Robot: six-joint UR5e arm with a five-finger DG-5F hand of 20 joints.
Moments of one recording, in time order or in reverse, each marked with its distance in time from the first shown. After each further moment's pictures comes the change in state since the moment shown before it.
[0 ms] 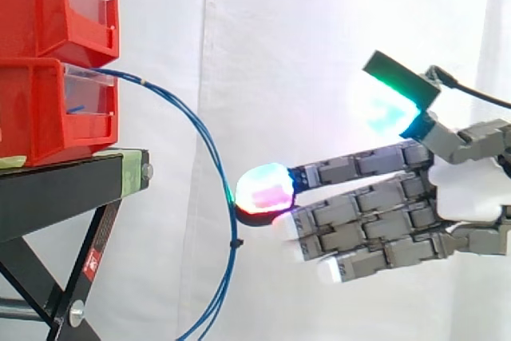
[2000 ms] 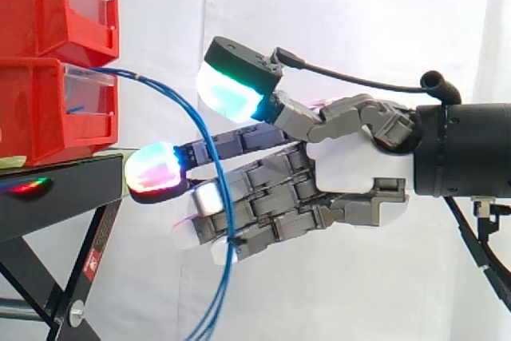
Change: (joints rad) arm 0.035 -0.137 0.287 -0.158 0.088 -0.140
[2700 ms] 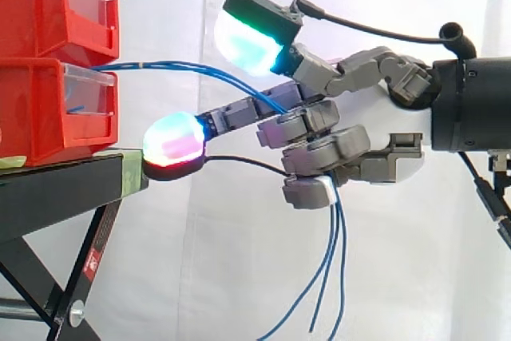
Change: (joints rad) arm -0.008 0.073 0.000 -0.072 -0.019 -0.024
